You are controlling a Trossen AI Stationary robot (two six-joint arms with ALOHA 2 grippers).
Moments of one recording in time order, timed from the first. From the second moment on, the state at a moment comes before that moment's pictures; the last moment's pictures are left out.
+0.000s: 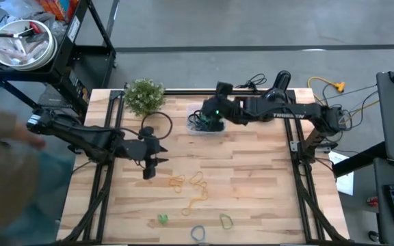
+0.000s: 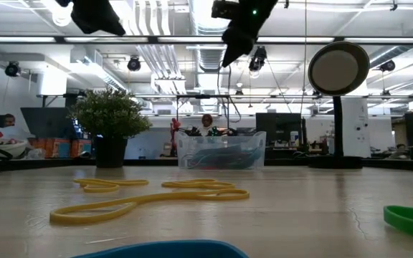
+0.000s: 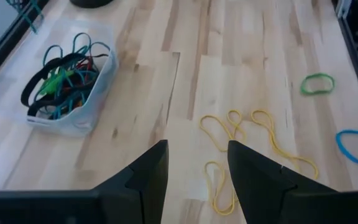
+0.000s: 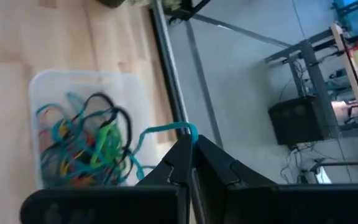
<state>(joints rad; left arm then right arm) -0.31 1.05 0.98 -0.64 -0.32 -0.34 -0.14 1.71 1.58 -0.70 0.60 -0.30</state>
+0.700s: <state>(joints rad) -0.31 0.99 0.86 -0.58 -0.36 -0.49 -0.31 1.71 1.32 -0.35 0.35 -0.26</state>
